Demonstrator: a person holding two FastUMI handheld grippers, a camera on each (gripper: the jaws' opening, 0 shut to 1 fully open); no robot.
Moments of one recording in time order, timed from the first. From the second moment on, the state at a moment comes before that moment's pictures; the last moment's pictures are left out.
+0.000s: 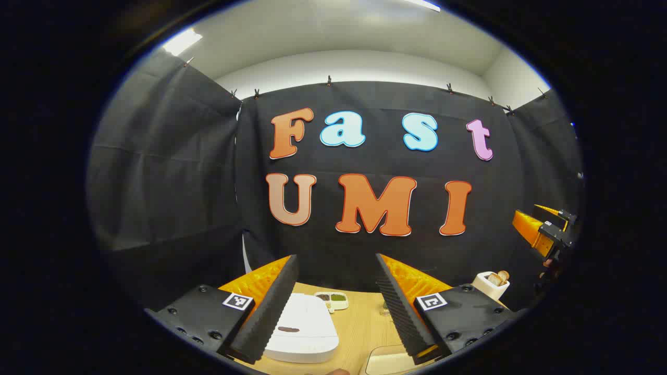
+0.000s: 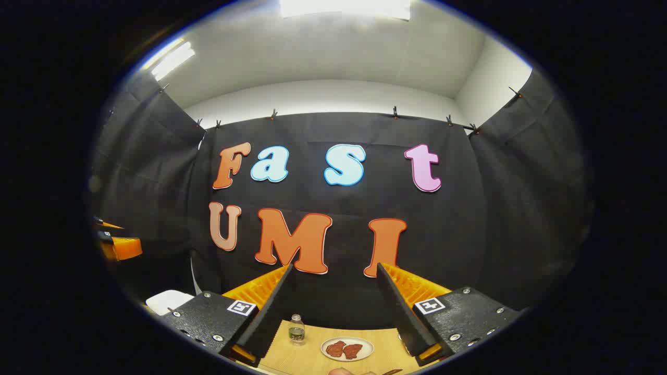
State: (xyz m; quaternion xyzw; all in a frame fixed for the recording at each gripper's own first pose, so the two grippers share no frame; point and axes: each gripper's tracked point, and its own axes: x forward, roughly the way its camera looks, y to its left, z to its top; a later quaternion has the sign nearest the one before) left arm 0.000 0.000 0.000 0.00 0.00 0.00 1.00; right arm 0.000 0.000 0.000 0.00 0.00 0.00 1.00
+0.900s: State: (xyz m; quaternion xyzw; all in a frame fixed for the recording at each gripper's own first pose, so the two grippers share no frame) left arm -0.005 -0.029 -0.006 0.03 0.00 -0.03 1.00; right arm -0.001 0.004 -0.011 0.00 0.02 0.01 1.00
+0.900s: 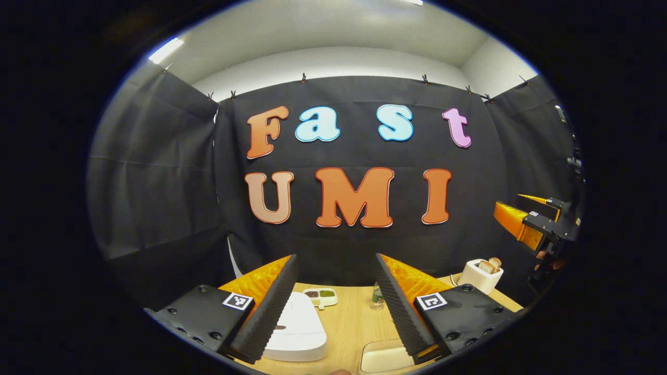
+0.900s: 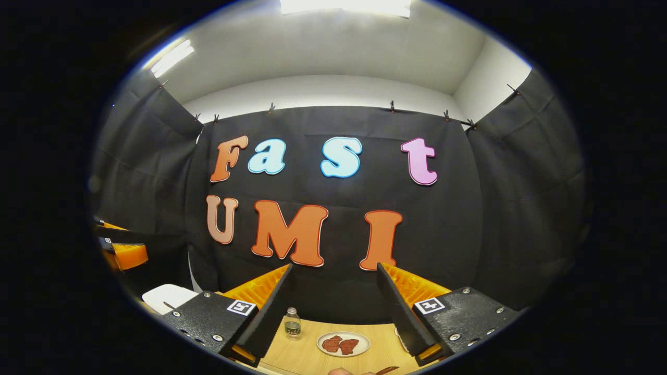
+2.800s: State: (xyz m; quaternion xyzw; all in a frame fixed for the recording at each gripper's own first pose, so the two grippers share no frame) left arm 0.037 0.100 -0.142 -0.11 0.24 0.10 0.96; right arm 0.017 -0.001 -0.071 -0.01 0.09 -0.02 1.00
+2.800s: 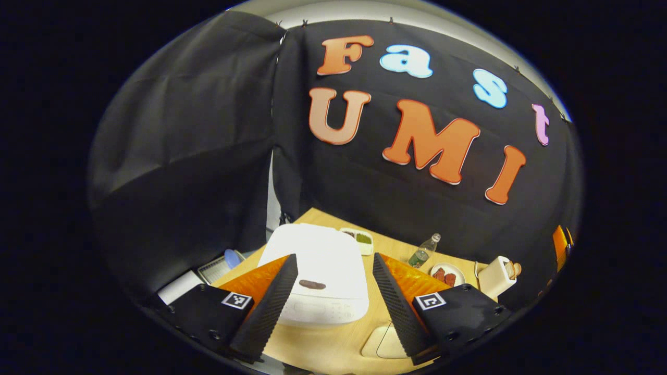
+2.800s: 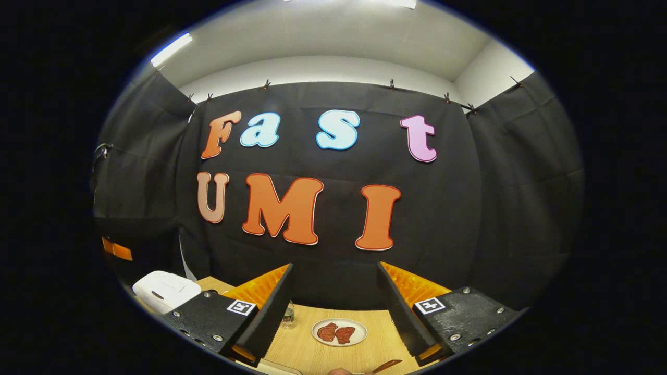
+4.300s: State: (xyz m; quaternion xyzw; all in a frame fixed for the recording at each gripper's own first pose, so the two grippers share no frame) left arm 0.095 0.126 -0.291 -0.20 0.51 0.06 0.84; right arm -0.017 -0.065 -0.122 -0.04 0.15 -0.11 0.98
